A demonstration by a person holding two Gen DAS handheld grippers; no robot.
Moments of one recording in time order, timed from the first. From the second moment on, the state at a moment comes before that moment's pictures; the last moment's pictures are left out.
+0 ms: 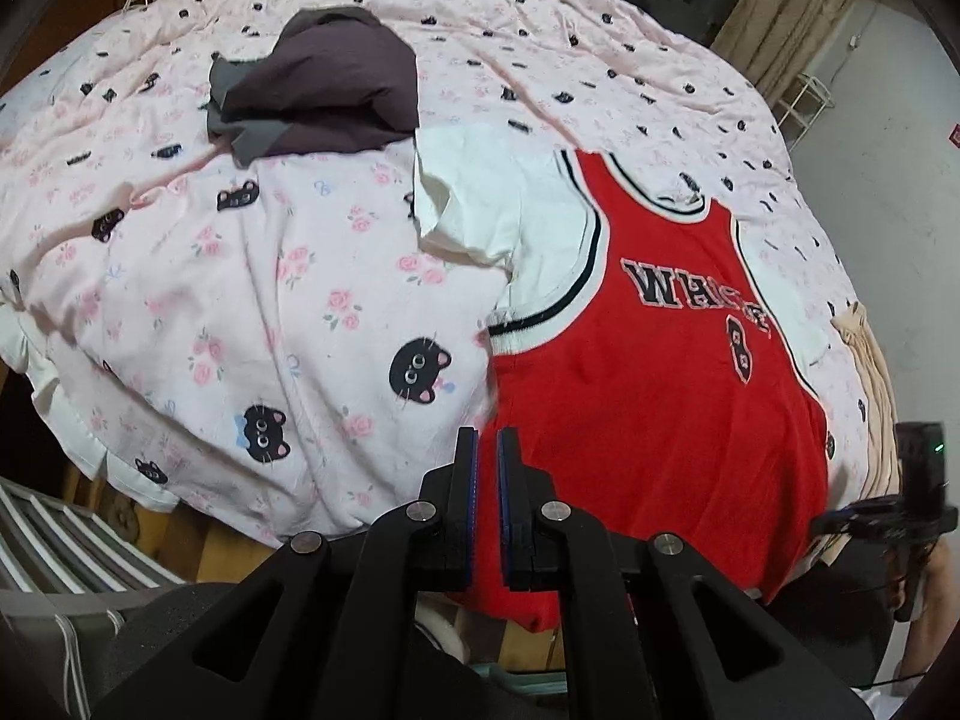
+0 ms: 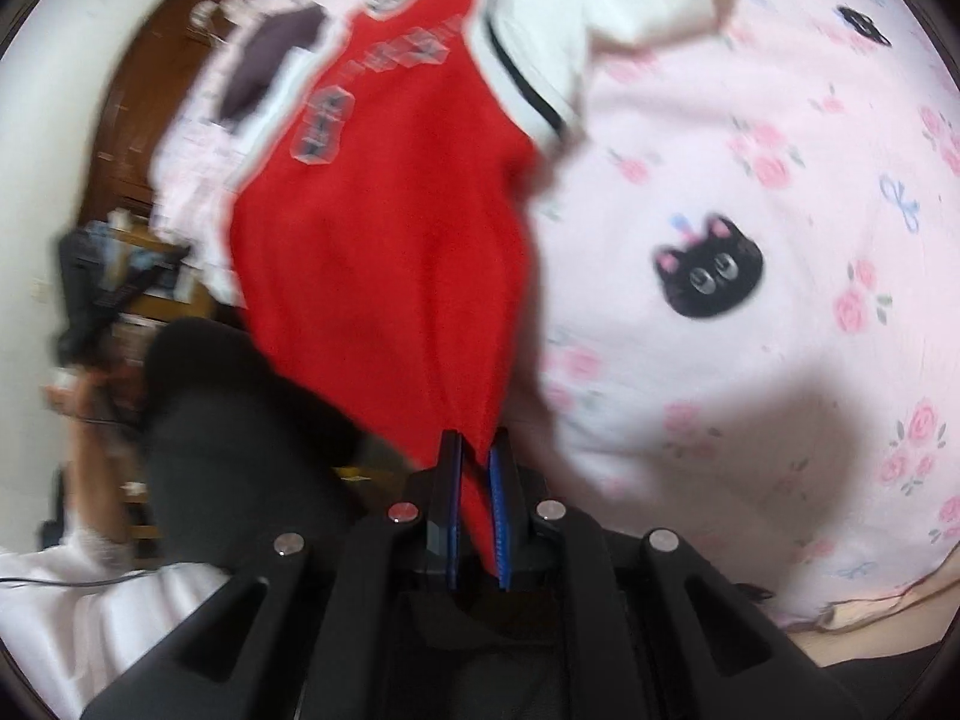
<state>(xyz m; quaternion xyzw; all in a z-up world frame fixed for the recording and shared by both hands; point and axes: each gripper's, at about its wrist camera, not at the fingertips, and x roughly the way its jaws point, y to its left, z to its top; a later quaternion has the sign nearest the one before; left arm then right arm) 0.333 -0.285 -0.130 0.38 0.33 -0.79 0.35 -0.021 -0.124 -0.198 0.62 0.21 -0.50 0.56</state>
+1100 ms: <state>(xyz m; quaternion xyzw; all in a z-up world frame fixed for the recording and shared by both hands) 0.091 -0.461 -0.133 0.51 0.07 -0.85 0.07 -0.128 -0.356 -0.139 0.40 0.37 -0.51 0.67</state>
